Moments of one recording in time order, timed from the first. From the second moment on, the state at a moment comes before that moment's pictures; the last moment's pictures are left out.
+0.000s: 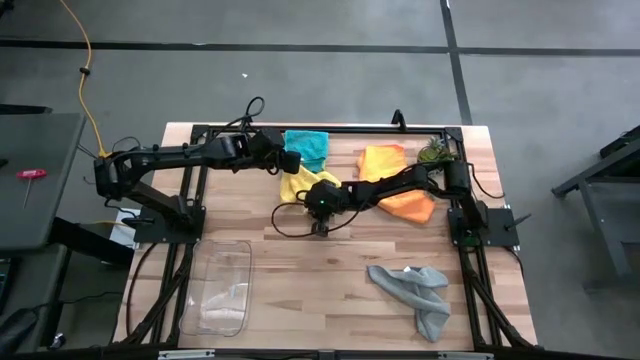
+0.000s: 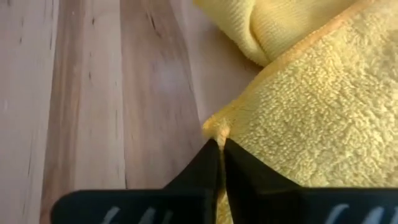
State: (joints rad) left arm 0.51 1.40 0.99 -0.47 -0.26 -0.77; right arm -0.08 2.11 1.27 -0.02 0.01 0.05
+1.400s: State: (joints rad) left arm 0.32 1.04 1.17 -0.74 -0.54 0.17; right arm -0.27 1.29 1.25 -0.52 0.02 -0.02
